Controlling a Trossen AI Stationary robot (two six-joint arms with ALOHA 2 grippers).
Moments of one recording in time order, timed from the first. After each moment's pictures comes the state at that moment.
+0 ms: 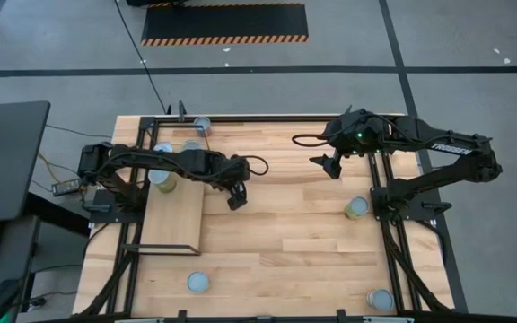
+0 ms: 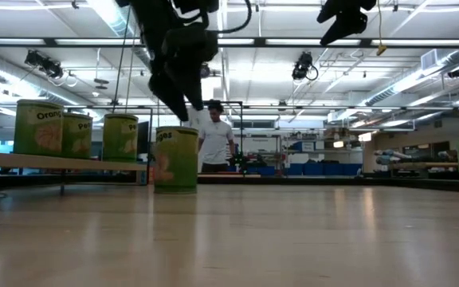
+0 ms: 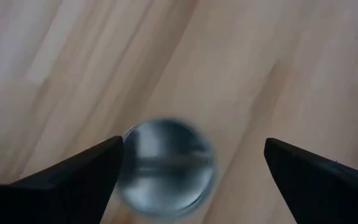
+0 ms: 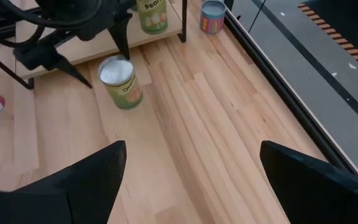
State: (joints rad) left arm 0.04 1.63 1.26 -0.77 -0.16 -0.38; right arm -0.15 1.09 1.26 -0.89 0.15 0.18
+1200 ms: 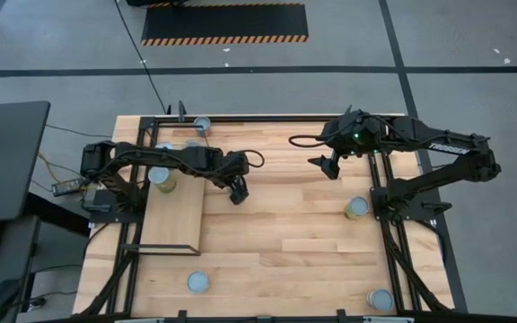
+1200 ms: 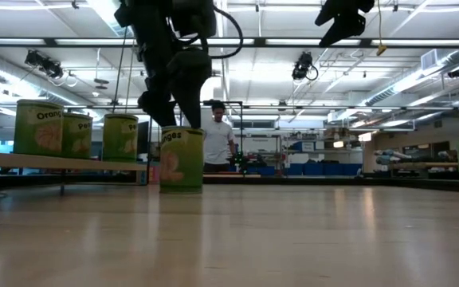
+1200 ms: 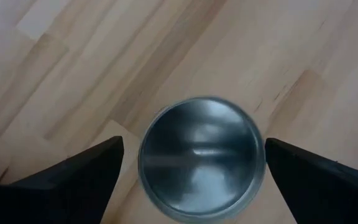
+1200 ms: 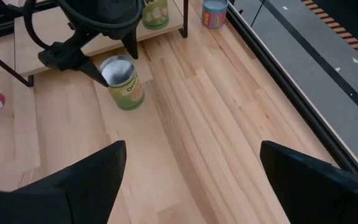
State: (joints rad) left arm 0.10 1.65 1.19 -0.70 -0.09 -0.51; right arm -0.15 1.11 1.27 -0.89 0.14 0.19
